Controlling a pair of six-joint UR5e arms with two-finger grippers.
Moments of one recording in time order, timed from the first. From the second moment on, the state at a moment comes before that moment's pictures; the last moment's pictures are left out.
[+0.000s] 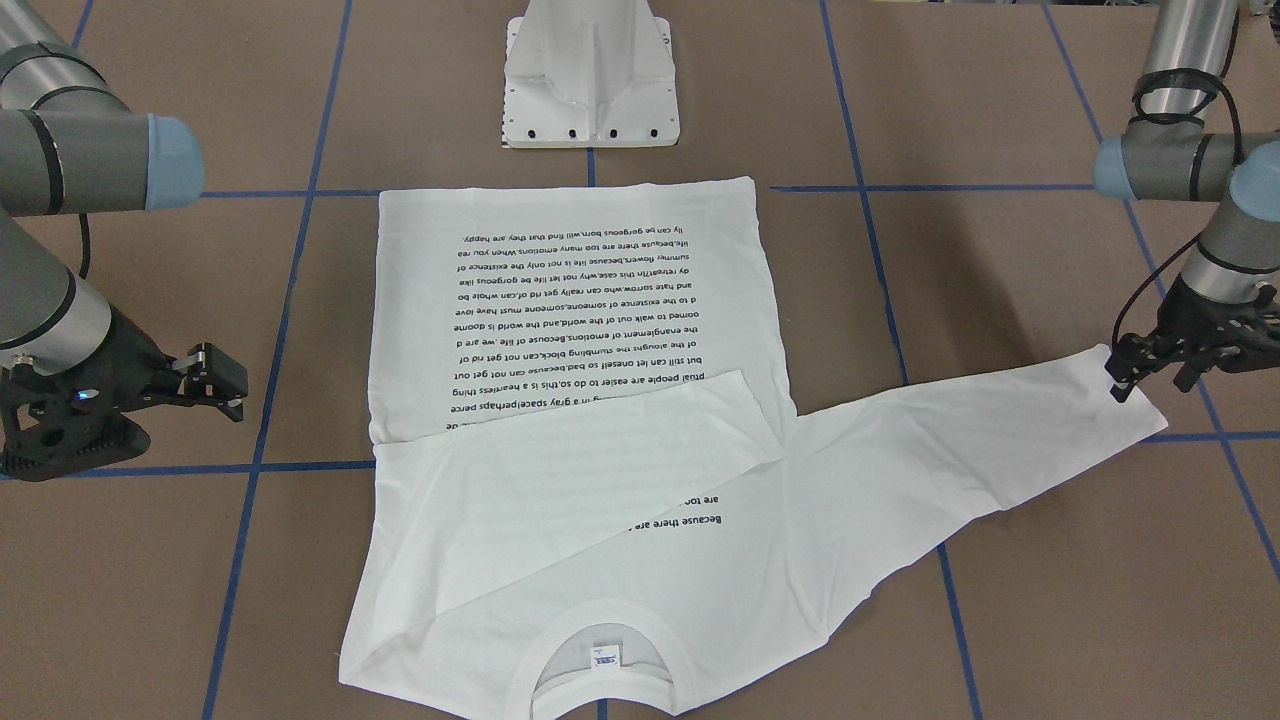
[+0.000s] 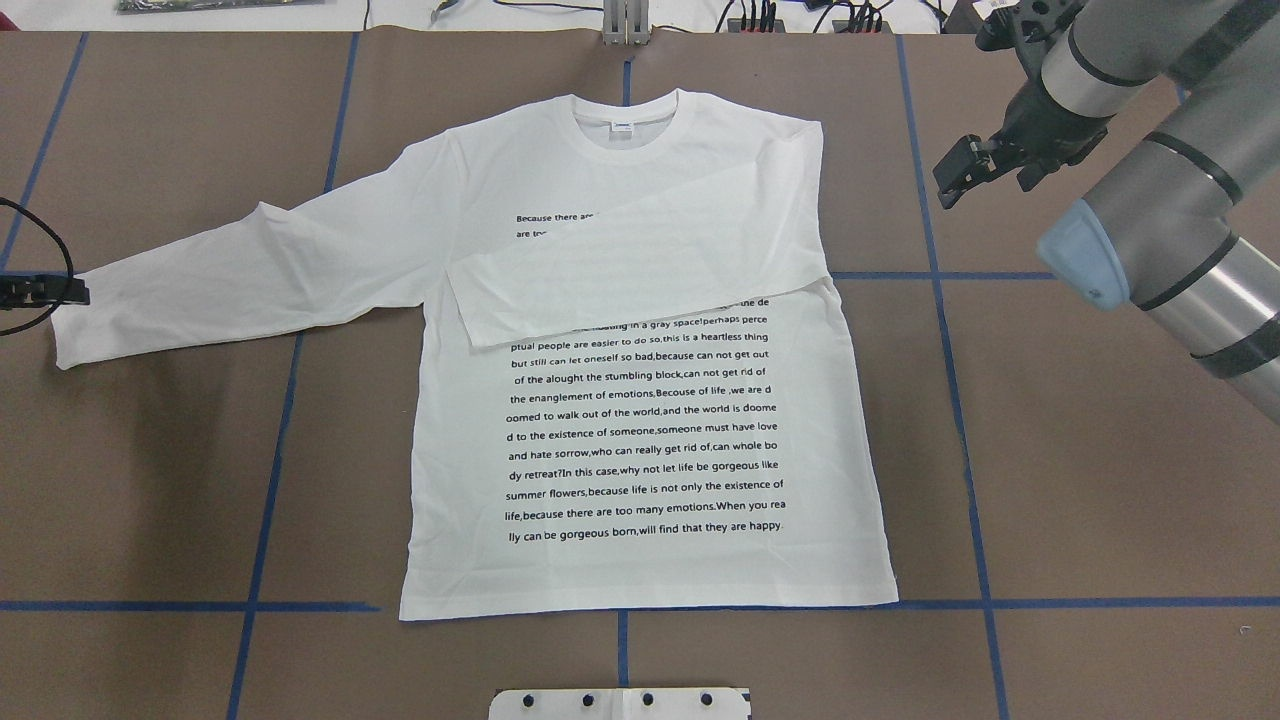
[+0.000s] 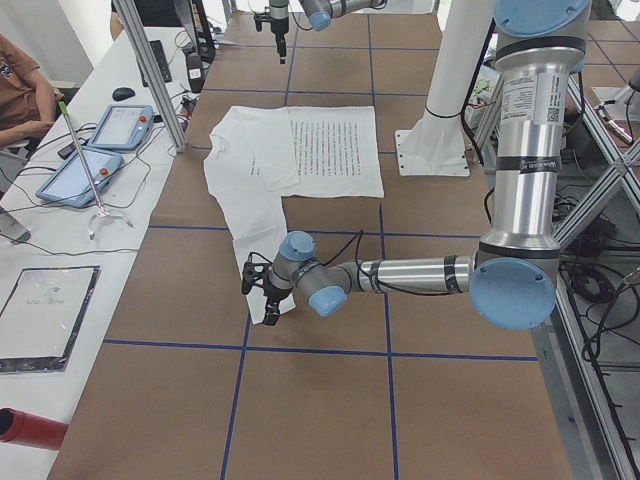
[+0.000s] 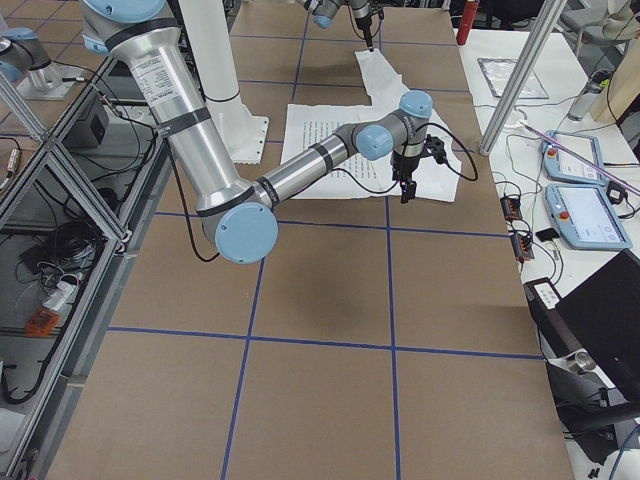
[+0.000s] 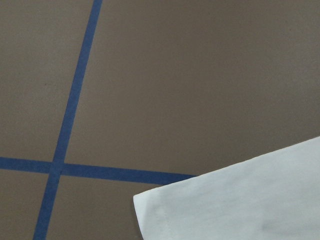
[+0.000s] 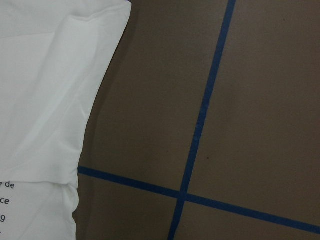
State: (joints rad) left arm -1.02 -1.57 -1.37 -2.48 -1.90 -0.91; right arm 1.04 -1.11 1.64 -1.58 2.19 0.49
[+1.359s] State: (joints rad) left arm -1.01 -1.57 -1.36 -2.47 -1.90 -0.92; right arm 1.04 -1.11 1.65 -1.58 2.19 0.49
